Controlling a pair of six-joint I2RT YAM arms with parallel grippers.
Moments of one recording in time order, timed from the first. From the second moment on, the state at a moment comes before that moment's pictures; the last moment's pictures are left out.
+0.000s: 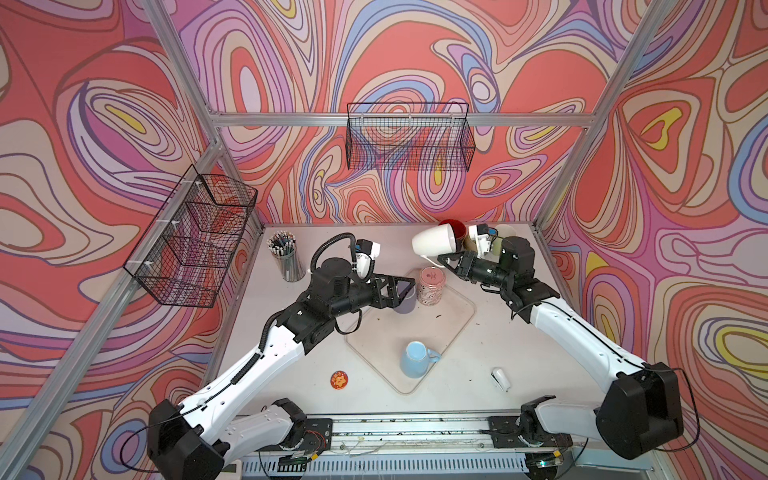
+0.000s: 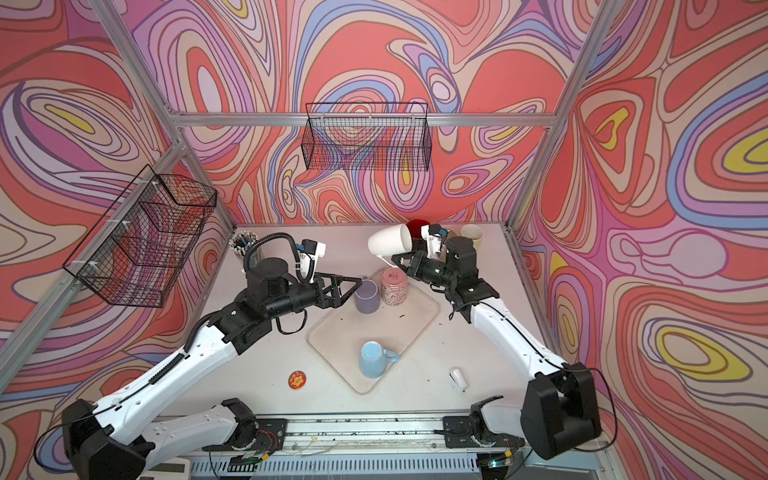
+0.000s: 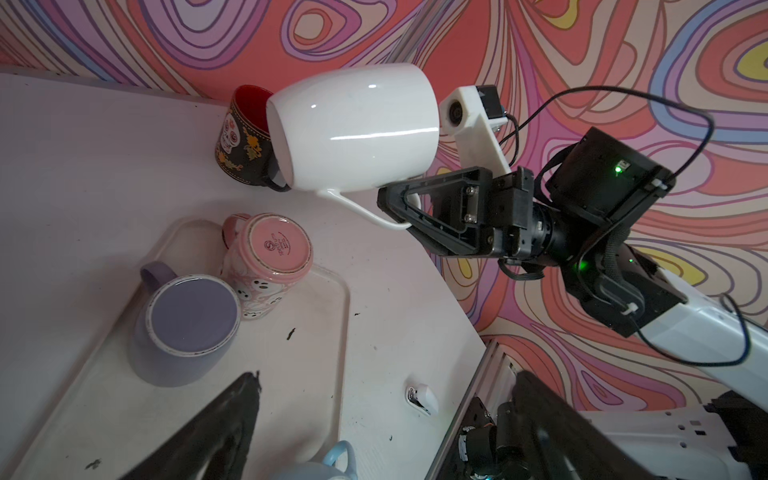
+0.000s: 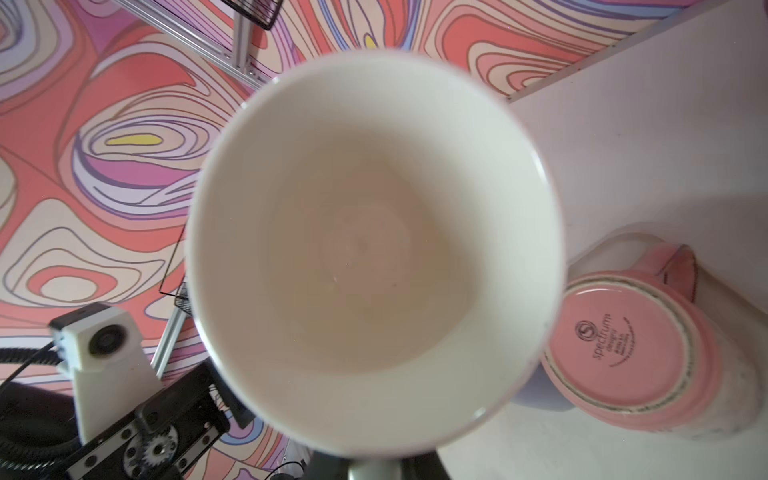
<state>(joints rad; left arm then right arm) -0.63 1.08 0.98 -0.19 0.33 -0.60 0.28 1.32 1.02 -0.01 -0.63 0.78</state>
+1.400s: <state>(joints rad) -0.63 0.78 0.90 -0.63 -0.01 -0.34 0.44 2.17 2.11 -0.80 0.05 0.41</state>
